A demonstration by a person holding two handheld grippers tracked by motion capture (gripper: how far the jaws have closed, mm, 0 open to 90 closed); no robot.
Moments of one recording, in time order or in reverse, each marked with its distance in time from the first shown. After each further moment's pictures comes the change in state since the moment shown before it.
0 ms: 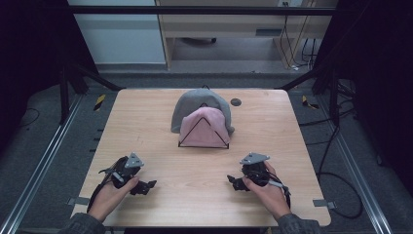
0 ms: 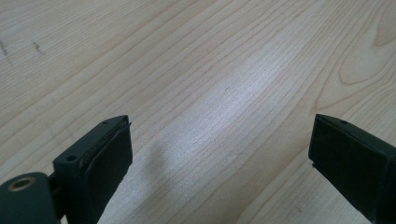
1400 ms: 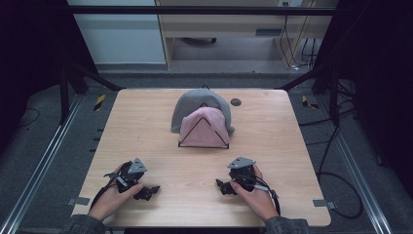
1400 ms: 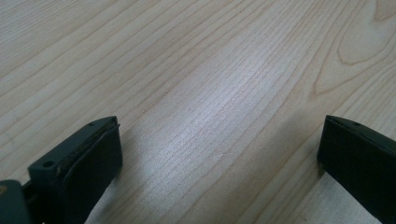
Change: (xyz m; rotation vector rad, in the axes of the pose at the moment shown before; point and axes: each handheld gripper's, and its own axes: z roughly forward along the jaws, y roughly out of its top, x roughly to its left) left arm -0.005 -0.014 0.019 -0.016 -0.054 0.034; right arm 0.026 0.001 0.027 -0.012 -0.004 -0.011
